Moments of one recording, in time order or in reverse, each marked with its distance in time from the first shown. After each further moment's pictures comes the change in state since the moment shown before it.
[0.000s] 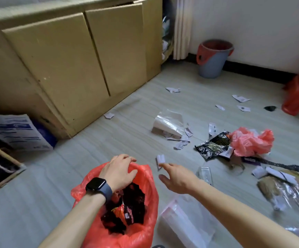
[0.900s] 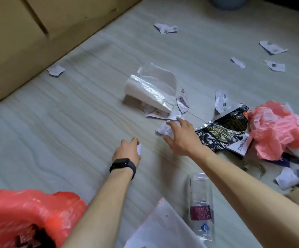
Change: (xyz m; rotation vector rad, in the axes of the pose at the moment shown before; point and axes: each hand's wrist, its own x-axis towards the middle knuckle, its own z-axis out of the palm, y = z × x) left_hand 0.265 0.072 0.224 -0.109 -0.256 -0.388; right_hand 0.223 0.242 0.044 0.011 0.064 0.243
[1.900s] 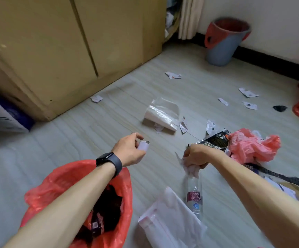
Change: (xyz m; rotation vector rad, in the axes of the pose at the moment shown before) left_hand -0.171 -0.034 -0.156 -0.380 0.148 0.242; right_hand -0.149 -0.062 -0.140 -0.027 -0.485 0.114
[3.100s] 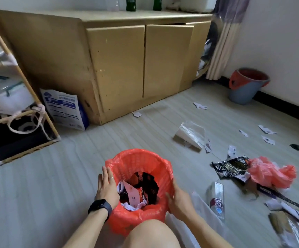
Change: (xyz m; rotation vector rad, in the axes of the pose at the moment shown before) left_hand -0.212 -0.212 -0.028 0.193 0.292 -0.361; right_hand -0.119 -0.155 0.223 0.297 0.451 -0.329
